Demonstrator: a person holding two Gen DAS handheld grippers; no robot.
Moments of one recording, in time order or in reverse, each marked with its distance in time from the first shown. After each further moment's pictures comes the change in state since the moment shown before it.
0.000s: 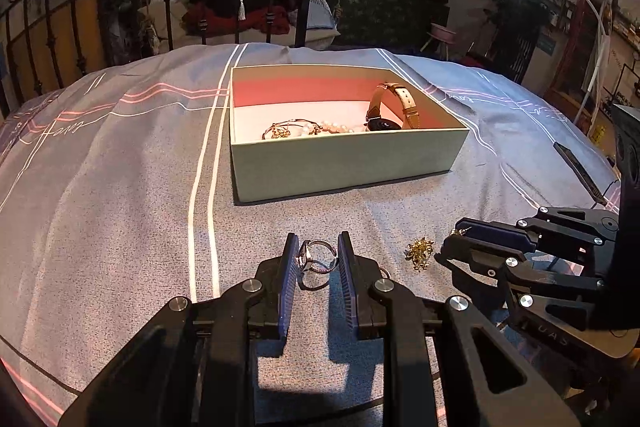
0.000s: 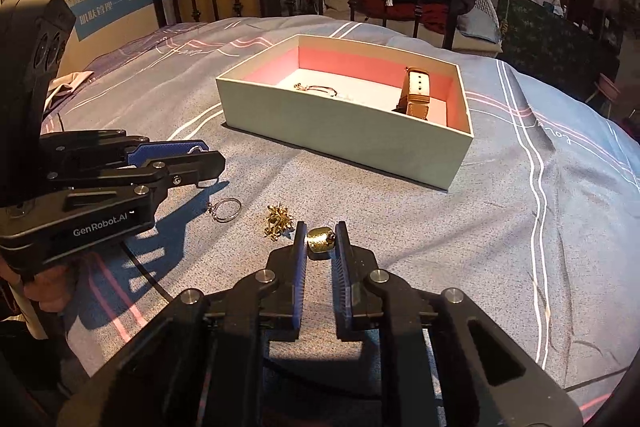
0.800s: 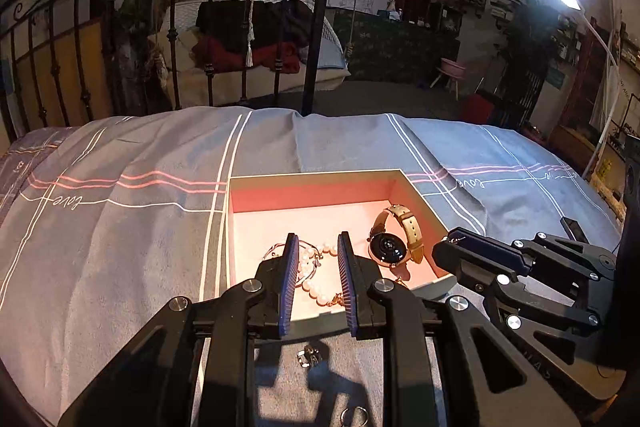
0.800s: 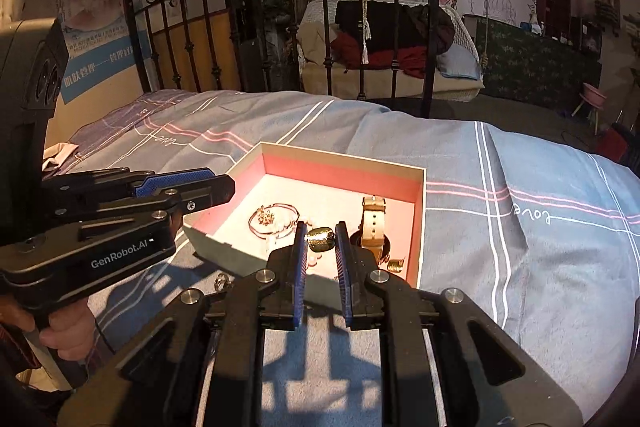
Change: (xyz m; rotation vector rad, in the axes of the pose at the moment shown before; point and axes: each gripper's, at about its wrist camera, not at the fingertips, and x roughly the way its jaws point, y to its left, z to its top) left arm 0.009 -0.003 0.098 -0.047 -0.109 0.026; right arm -0.004 -0.029 0.088 0.049 -0.176 -0.028
